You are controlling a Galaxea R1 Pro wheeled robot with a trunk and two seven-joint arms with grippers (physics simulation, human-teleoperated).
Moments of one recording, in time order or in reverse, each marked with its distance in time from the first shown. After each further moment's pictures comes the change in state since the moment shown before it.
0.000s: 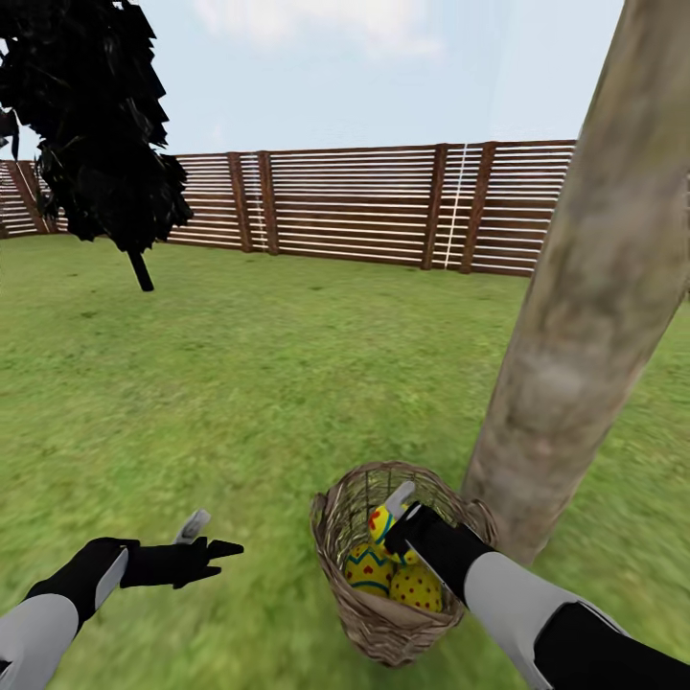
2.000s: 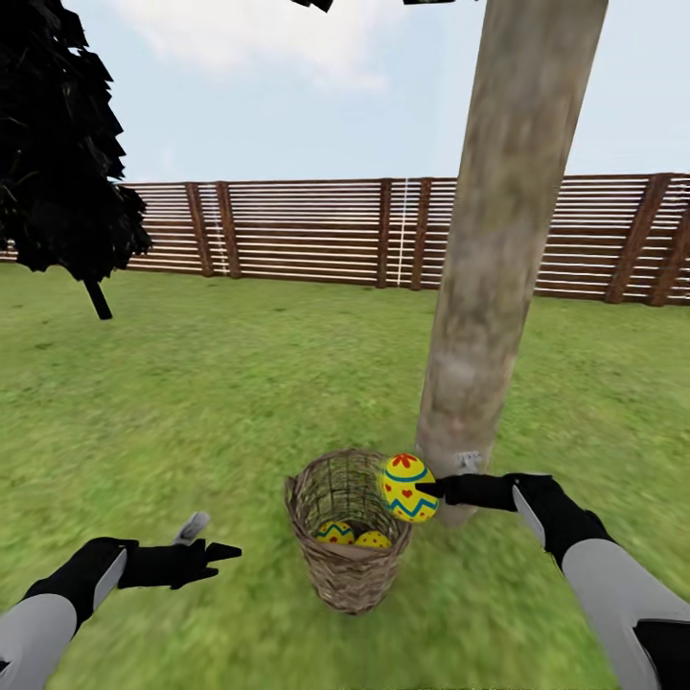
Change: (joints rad) left arm 0.000 0.005 -0.007 -0.001 -0.025 -0.019 0.000; right arm 0.010 -0.281 -0.637 -0.186 -0.091 -0.041 0.813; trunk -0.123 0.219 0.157
